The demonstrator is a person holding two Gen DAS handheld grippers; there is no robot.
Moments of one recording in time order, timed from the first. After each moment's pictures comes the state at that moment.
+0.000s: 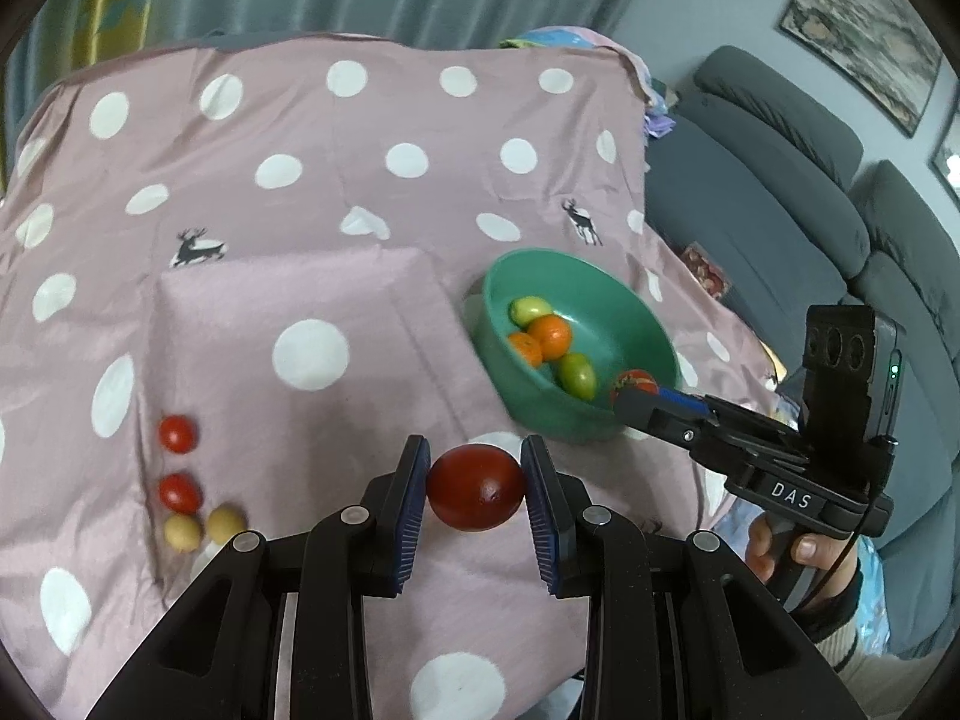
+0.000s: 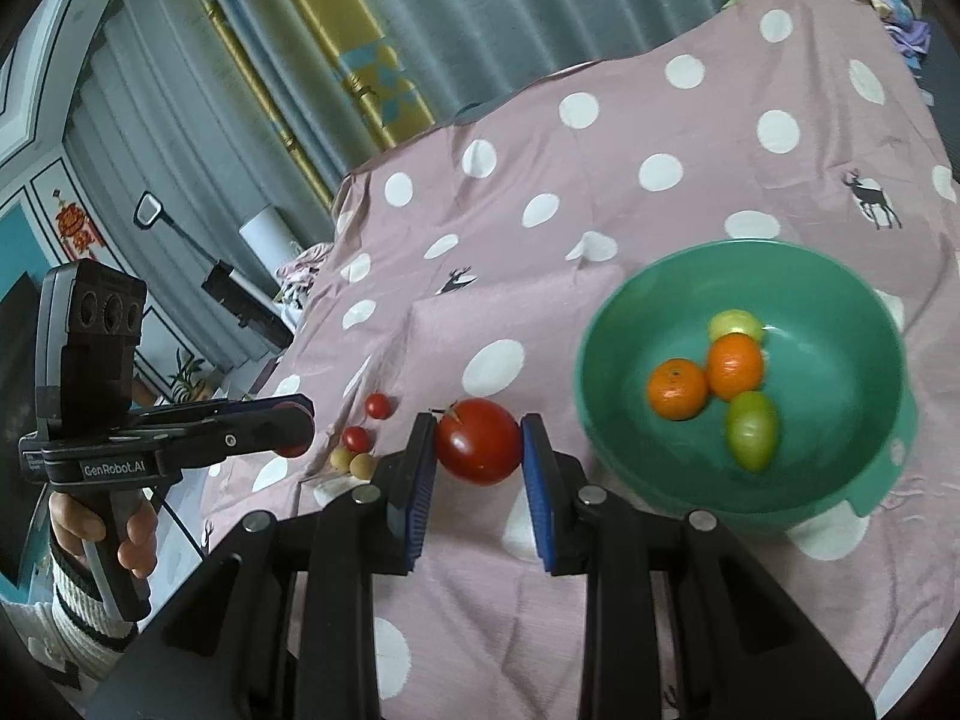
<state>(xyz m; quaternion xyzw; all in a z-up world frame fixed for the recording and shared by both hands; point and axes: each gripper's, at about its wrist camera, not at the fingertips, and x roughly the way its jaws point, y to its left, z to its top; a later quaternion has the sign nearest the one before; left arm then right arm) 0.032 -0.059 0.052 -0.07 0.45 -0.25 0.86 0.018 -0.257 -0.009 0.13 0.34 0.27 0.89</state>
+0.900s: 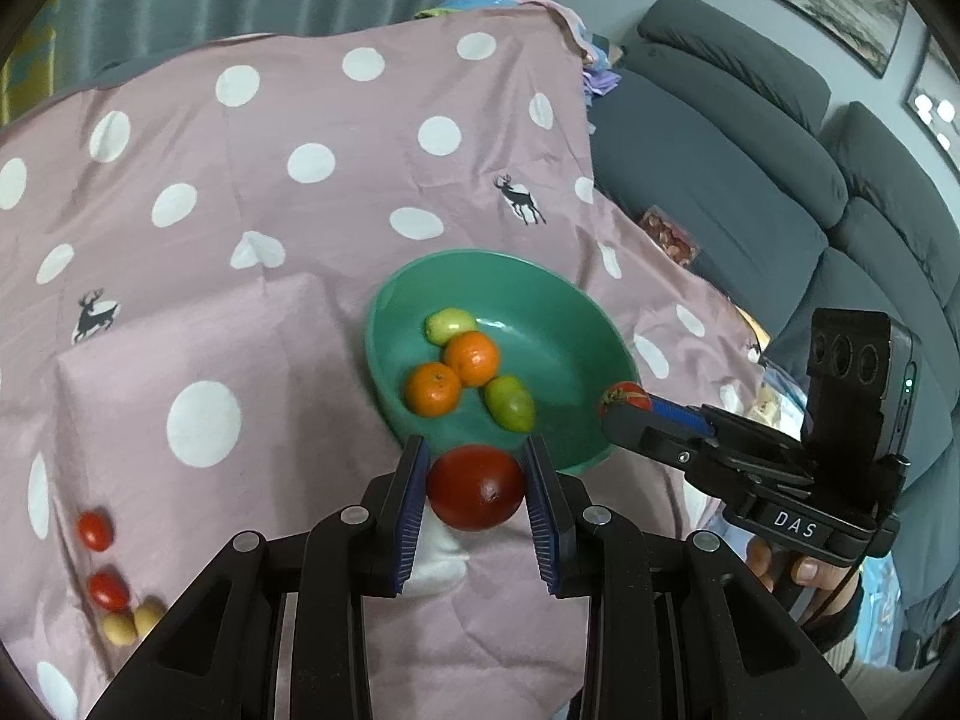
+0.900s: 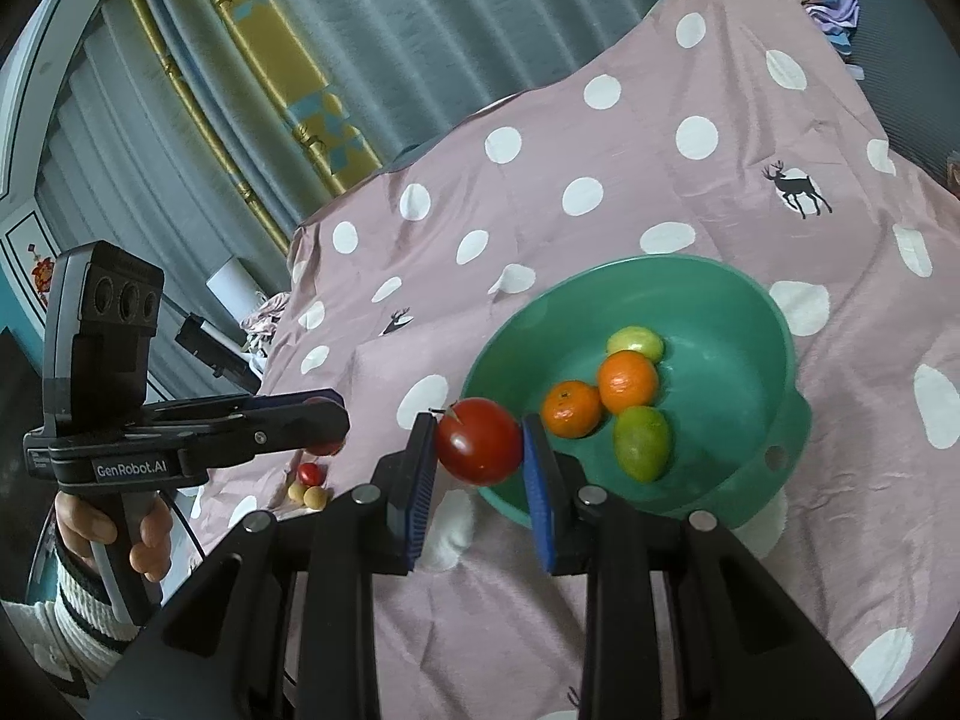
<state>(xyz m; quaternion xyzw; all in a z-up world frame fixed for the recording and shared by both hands) 0.068 -0.145 0.051 -0.03 0.45 -0.30 0.84 0.023 -0.319 -0.011 0.17 0.32 0.22 0.91</state>
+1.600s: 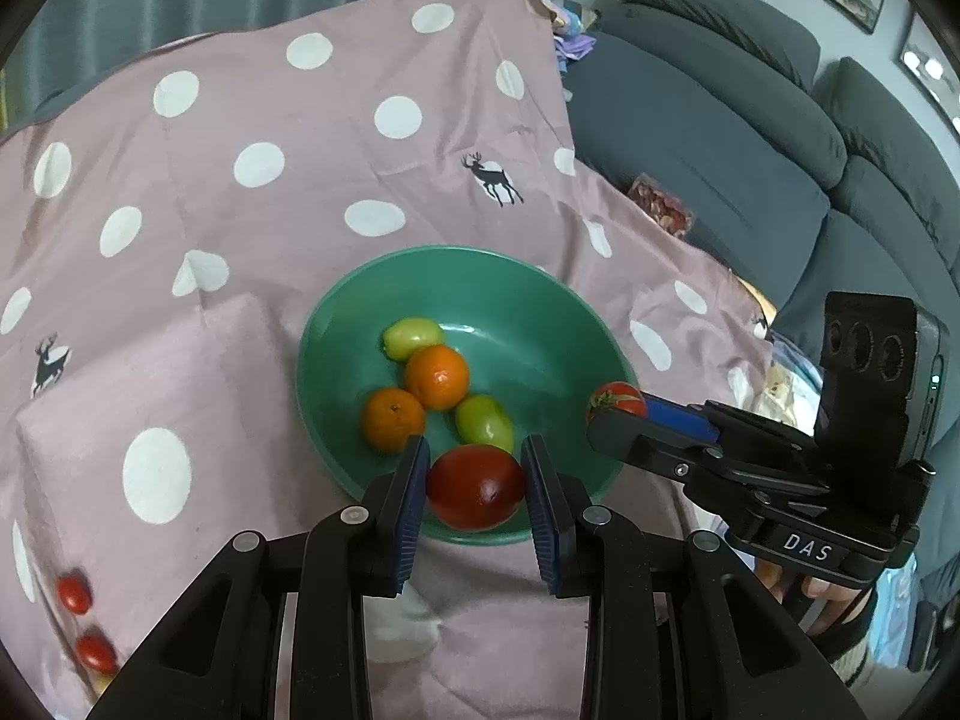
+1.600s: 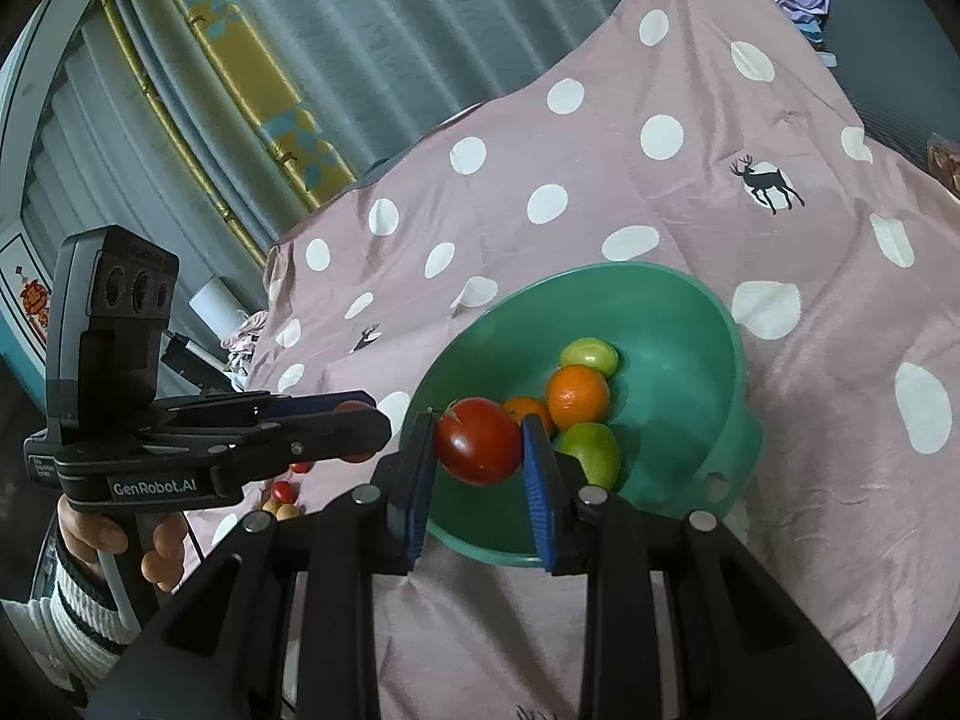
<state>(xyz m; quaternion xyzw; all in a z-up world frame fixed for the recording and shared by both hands) 0.094 -0.194 0.035 0.02 0.47 -0.32 0.82 0.037 -0.343 -0.020 0.18 0.32 0.20 0.91</state>
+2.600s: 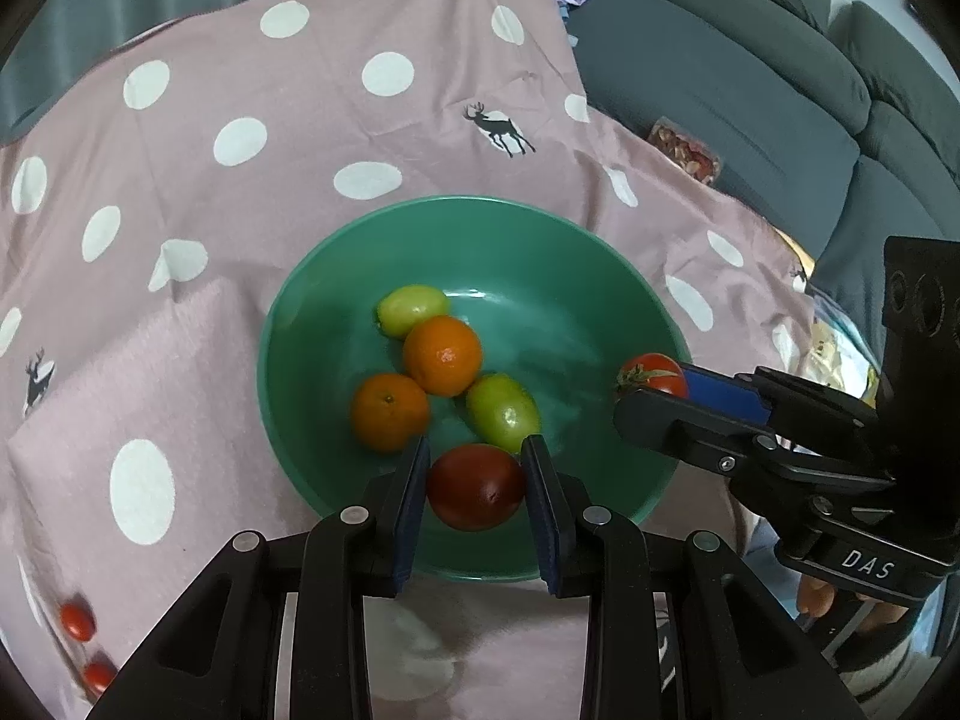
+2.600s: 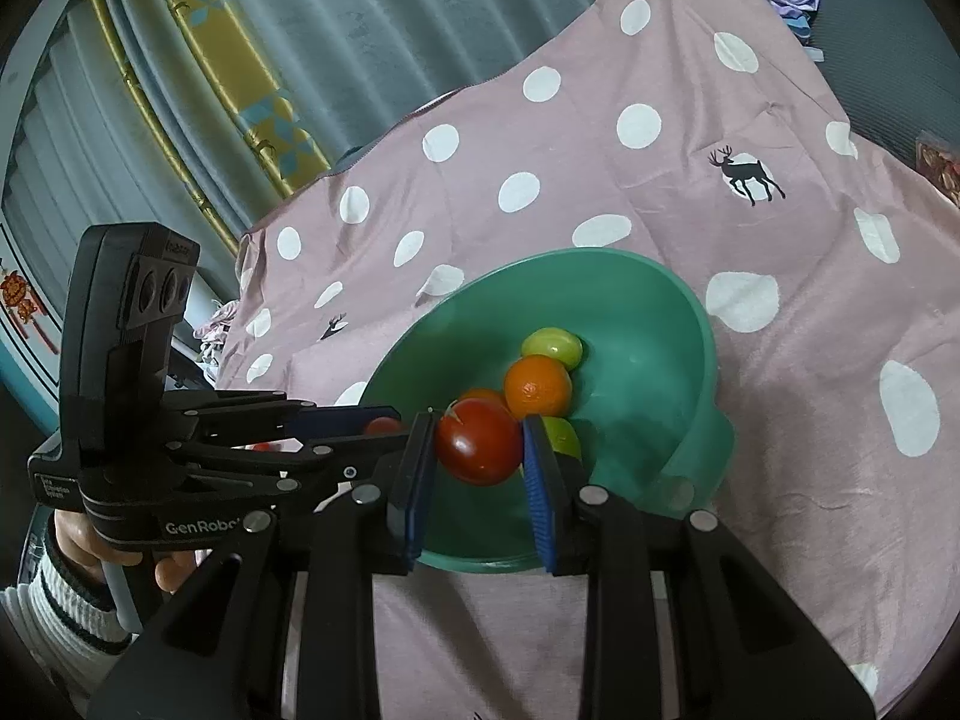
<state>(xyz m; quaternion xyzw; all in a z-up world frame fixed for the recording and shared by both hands) 0.108 -0.224 0.002 0.07 0.49 -0.30 0.81 0.043 -0.347 -0.031 0.16 0.33 0.17 0.91</state>
